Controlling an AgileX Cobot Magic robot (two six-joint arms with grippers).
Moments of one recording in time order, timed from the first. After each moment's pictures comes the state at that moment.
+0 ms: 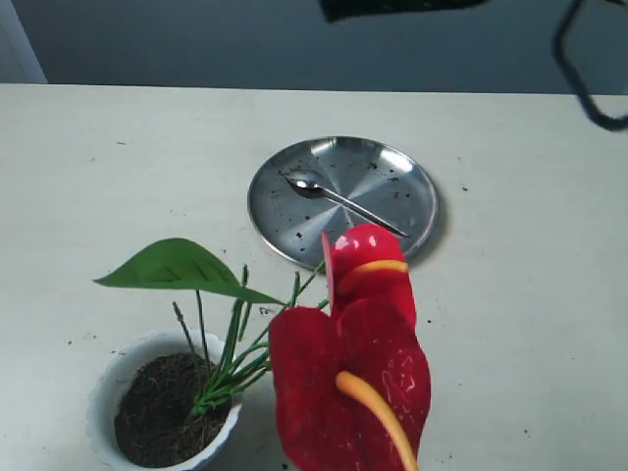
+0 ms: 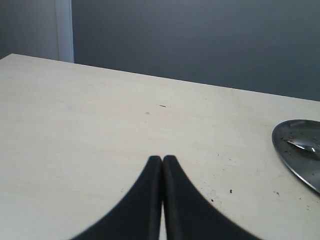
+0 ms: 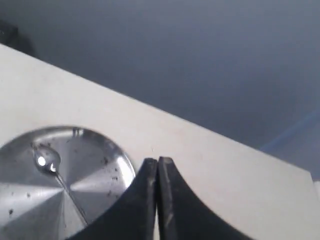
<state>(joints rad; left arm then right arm) 0.06 0.00 0.00 -0.18 0.25 0.01 1.10 1.43 -1.32 -1.04 1.03 0.86</state>
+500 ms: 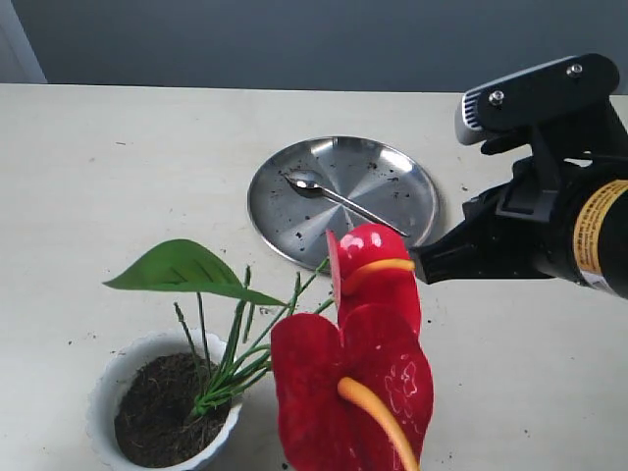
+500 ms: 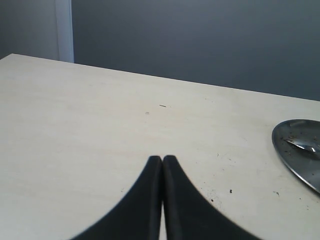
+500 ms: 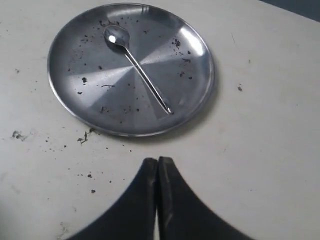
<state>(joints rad) 0.06 0.00 0.00 -0.18 0.25 0.01 1.10 1.10 -0.68 -0.86 0.71 1.07</state>
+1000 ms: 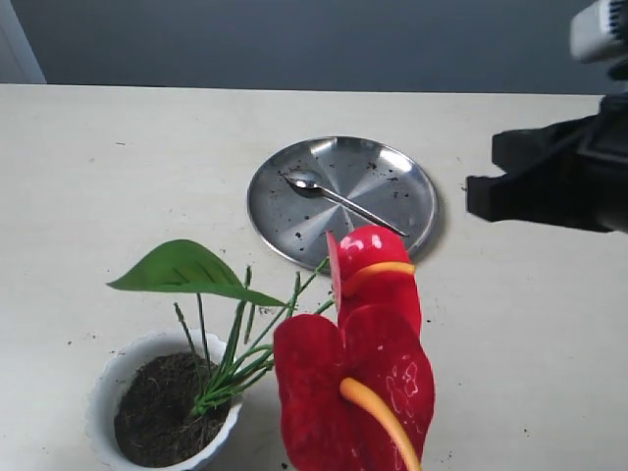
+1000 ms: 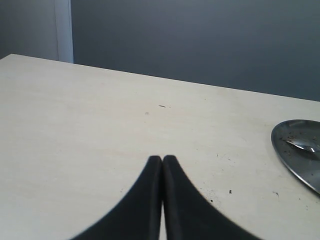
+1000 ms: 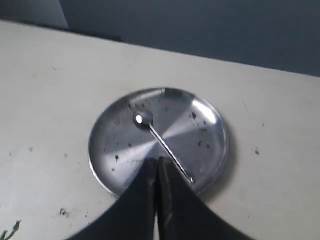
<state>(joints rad) 0.06 0.00 0.00 -0.18 0.25 0.01 0.96 0.88 -0.63 -0.92 0.47 1.12</state>
